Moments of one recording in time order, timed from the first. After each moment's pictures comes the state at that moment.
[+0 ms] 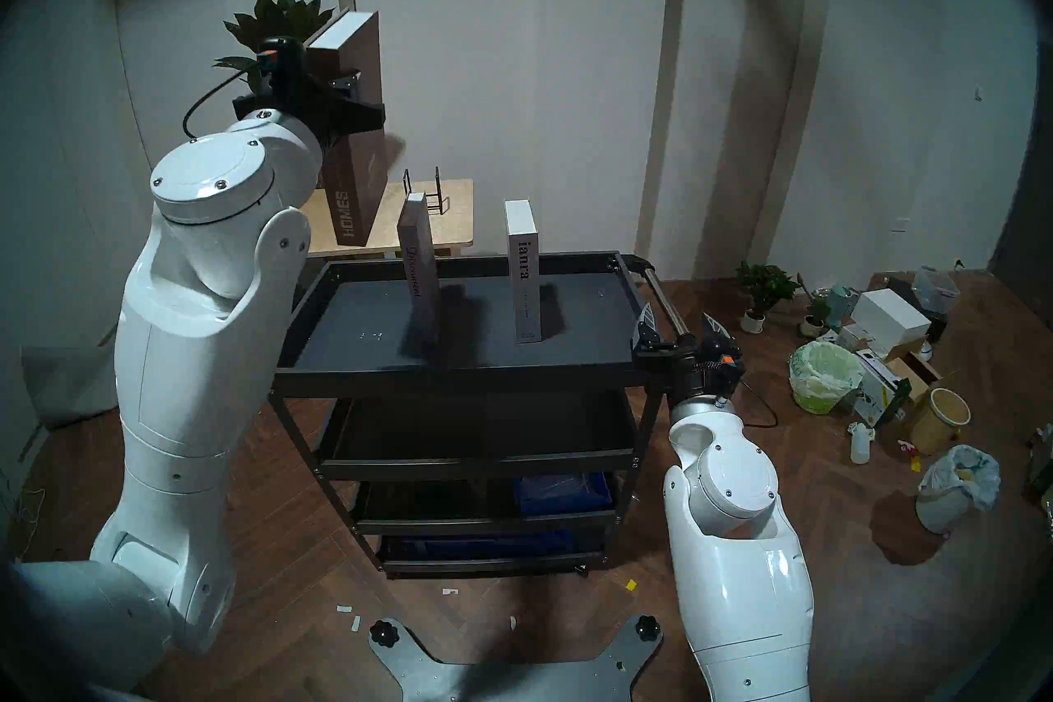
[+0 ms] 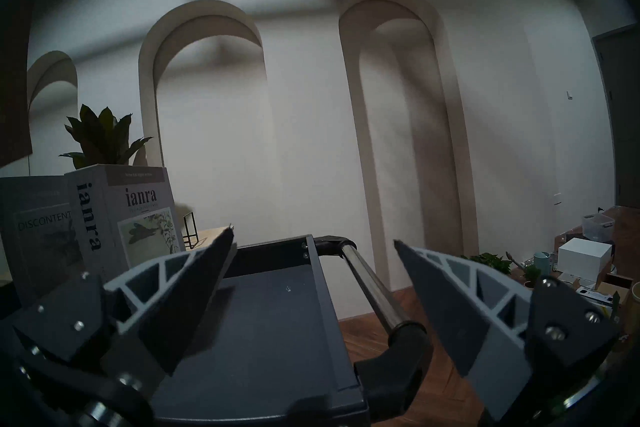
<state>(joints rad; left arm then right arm) 1.03 -1.26 -1.35 -2.02 -0.25 0.72 0.32 -1.74 -1.53 1.64 -1.86 0.19 -0.04 -0.04</state>
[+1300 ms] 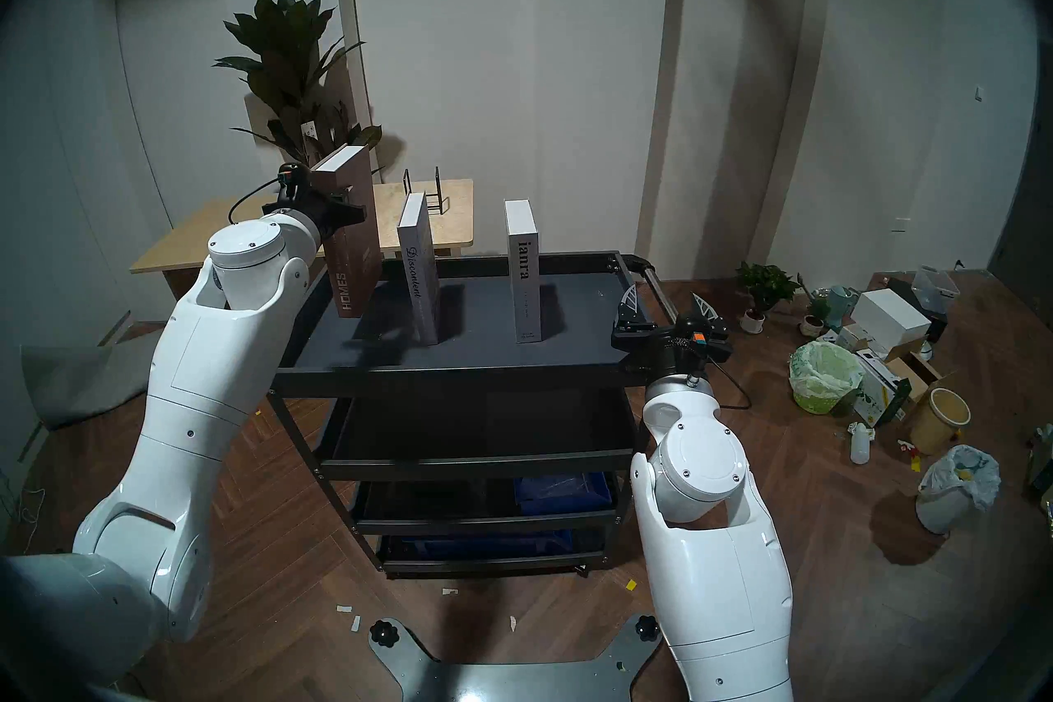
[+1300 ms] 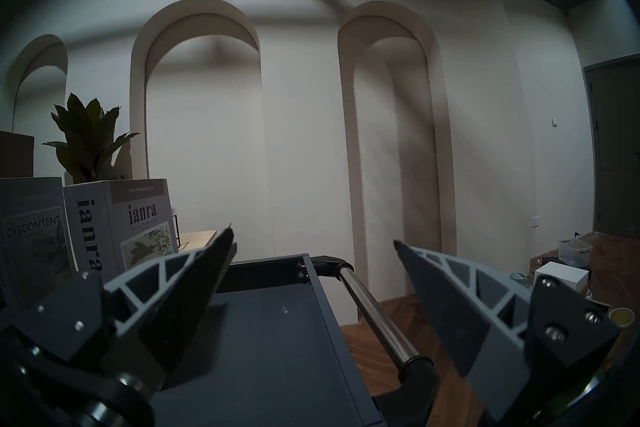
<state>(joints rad) 1.03 -1.20 -1.40 -1.52 -0.35 0.43 0.13 -1.69 -1.55 1.53 -1.89 0.05 0.02 -0.19</state>
